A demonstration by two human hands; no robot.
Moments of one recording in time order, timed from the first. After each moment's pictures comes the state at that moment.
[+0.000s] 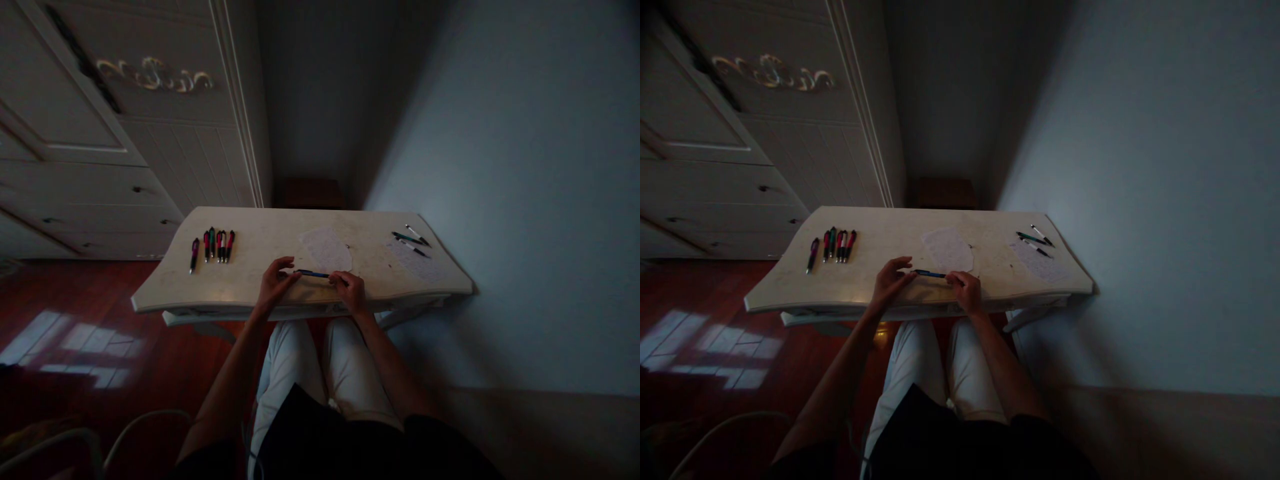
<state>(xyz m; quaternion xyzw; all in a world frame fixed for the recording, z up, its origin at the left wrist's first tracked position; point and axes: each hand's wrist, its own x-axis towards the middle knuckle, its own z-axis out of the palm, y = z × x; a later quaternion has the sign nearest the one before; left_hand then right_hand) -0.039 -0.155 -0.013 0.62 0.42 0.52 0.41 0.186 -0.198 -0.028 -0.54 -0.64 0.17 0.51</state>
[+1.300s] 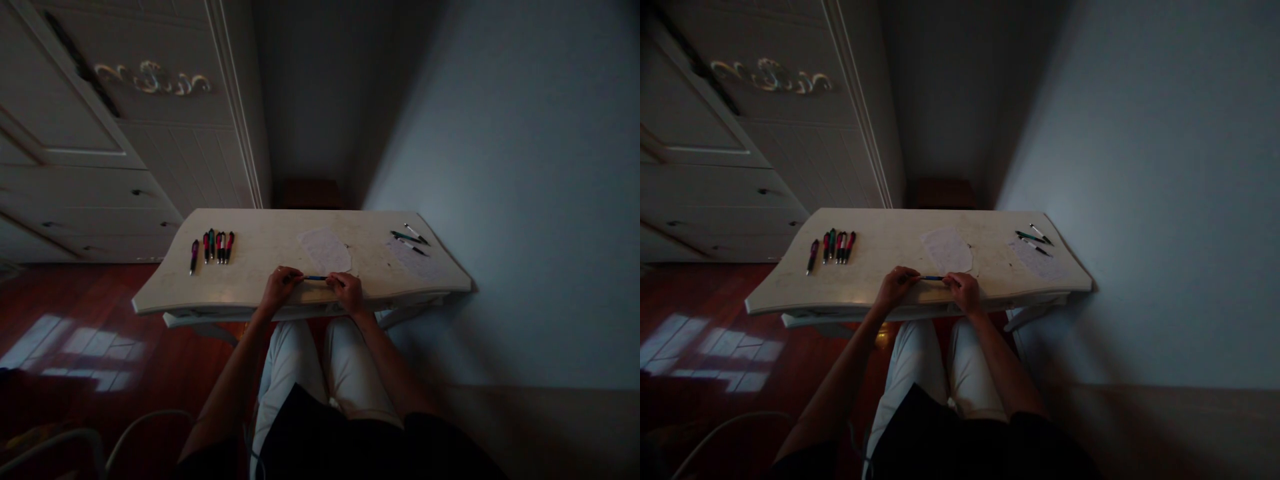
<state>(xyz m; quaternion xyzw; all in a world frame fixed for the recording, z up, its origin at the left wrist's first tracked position) -0.036 -0.150 -0.023 0.72 0.44 0.44 0.30 0.187 -0.196 -0.039 -0.57 -0.67 0.13 0.47</state>
